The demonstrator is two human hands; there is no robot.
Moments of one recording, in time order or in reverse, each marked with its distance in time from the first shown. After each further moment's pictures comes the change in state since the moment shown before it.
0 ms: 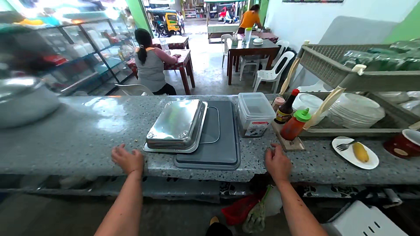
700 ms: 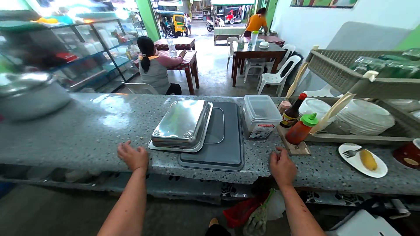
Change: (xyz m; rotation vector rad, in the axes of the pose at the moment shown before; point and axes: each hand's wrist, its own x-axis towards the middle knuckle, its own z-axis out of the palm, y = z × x) left_hand 0.000 -0.001 0.003 -0.008 0.028 0.000; right_hand -0.003 0.004 0.008 0.005 0.137 -0.061
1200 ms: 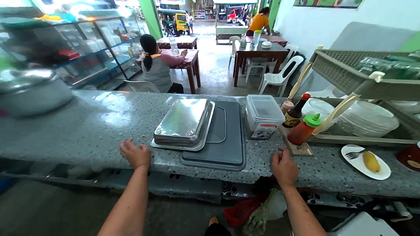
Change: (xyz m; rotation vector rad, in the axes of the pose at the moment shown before) left_hand 0.000 -0.001 0.000 -0.018 0.007 0.006; right_hand 0.000 -0.002 -0.002 -0.004 -0.025 0.000
